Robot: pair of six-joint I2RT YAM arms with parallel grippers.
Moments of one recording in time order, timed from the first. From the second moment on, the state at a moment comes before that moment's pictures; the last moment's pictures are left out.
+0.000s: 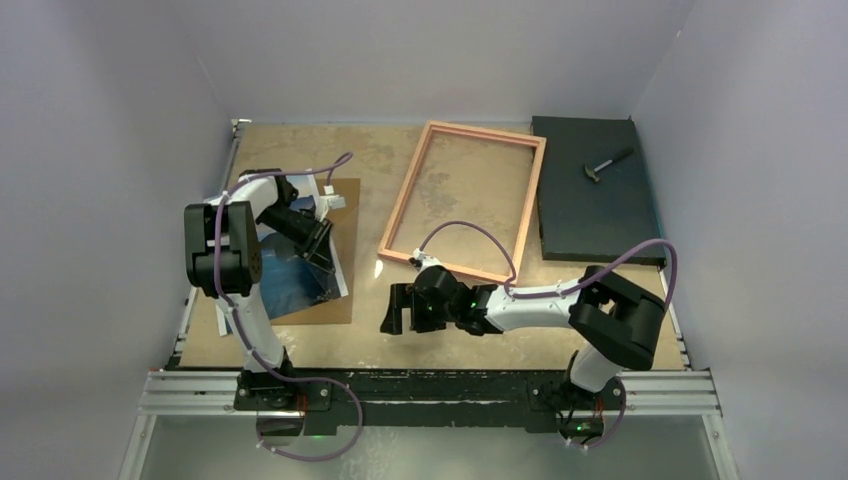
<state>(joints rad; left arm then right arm) 0.07 1.97 1.34 -1.31 0.83 0.92 1.10 1.64 0.74 0.10 -0.05 0.94</state>
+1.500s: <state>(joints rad) 0.15 1.62 1.54 -1.41 0.42 0.67 0.84 1.73 1.23 -0.30 0.24 0.60</state>
